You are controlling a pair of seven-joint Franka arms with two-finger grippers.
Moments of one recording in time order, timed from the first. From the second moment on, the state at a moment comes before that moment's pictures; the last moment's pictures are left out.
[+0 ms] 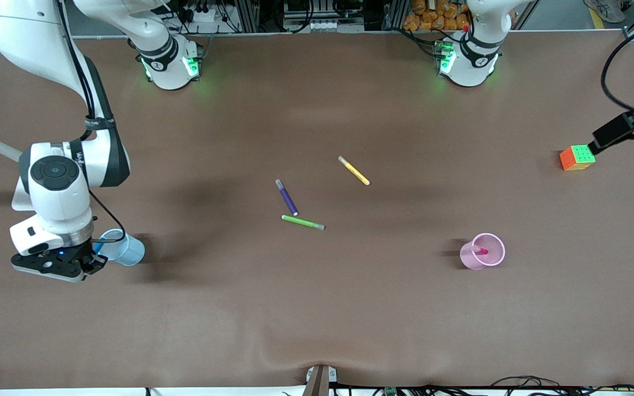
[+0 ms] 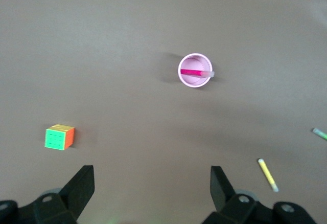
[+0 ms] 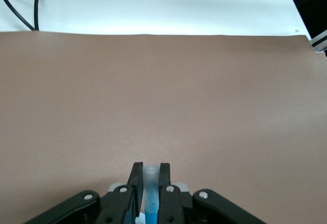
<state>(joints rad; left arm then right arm) 0.31 0.05 -0.35 -1.39 0.05 1.48 -0.26 0.27 0.46 -0.31 -1.82 -0.51 2.62 0.56</state>
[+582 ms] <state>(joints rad) -0.02 -0.05 0.01 -1.50 0.02 1.45 -0.23 0.27 0.48 -0.31 -1.88 -0.51 2.71 0.57</state>
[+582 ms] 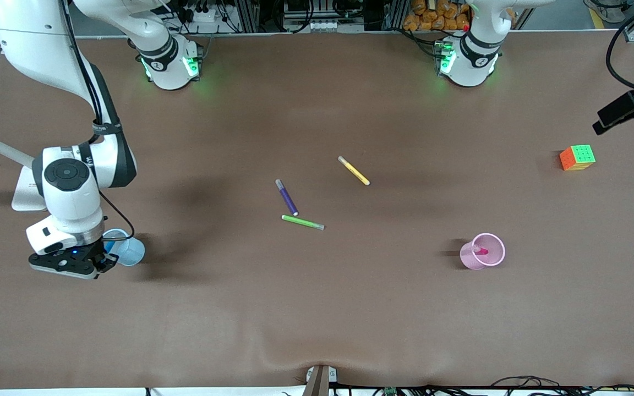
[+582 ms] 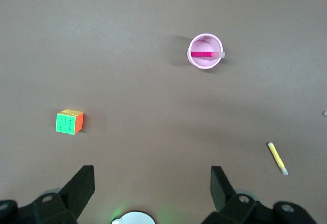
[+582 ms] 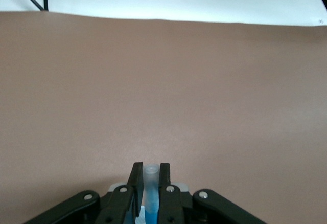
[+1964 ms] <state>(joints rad) 0.02 -0.11 -0.05 -1.59 0.02 1.45 -0.22 0.27 0.48 -0.28 -1.74 -0.51 2.49 0.60</state>
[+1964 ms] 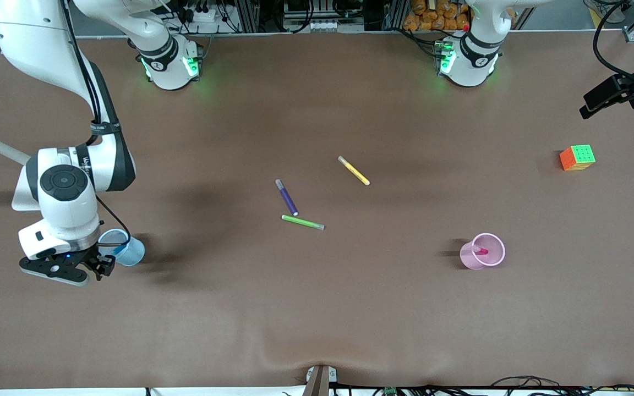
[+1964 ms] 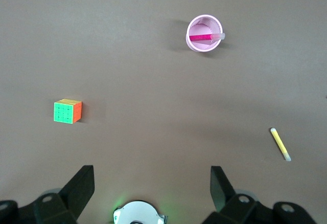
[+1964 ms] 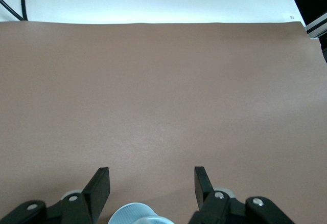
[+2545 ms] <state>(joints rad) 0.02 -0.11 -0.05 -1.59 0.02 1.45 -0.22 0.25 0.49 -0.27 -1.57 -0.22 2.23 0.37</state>
